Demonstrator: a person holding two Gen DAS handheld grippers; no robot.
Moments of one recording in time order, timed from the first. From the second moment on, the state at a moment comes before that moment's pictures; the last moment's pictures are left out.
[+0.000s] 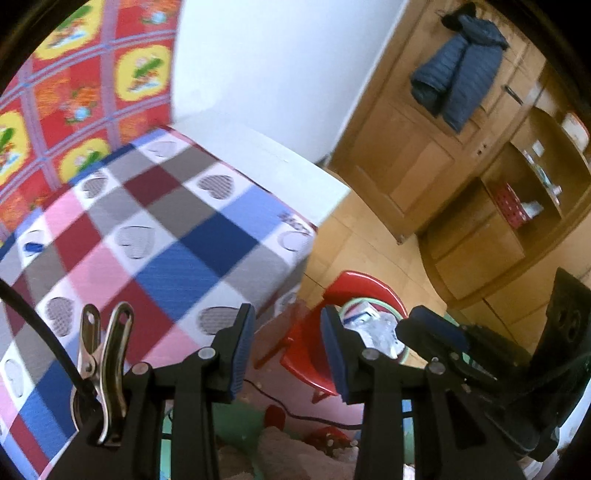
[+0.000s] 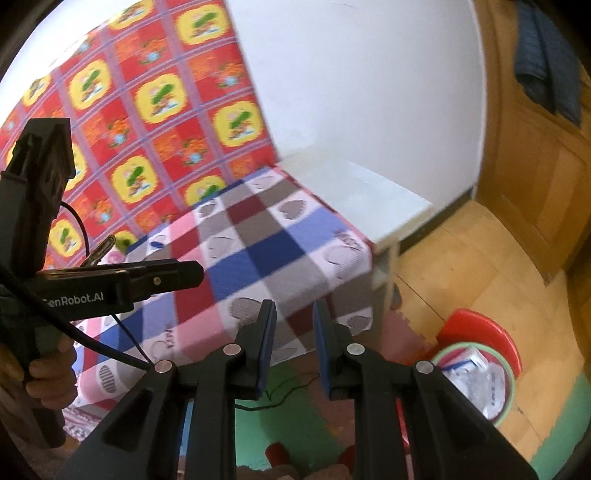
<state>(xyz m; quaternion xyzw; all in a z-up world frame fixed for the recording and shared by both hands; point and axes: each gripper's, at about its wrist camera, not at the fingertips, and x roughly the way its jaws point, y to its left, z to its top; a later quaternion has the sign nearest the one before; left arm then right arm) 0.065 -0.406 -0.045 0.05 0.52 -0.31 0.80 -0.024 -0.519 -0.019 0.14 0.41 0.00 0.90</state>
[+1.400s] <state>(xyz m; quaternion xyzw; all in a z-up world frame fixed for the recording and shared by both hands) 0.098 -0.053 0.017 -0.07 0.45 0.03 0.89 0.123 -0.250 -0.007 0.06 0.40 0.27 0.87</state>
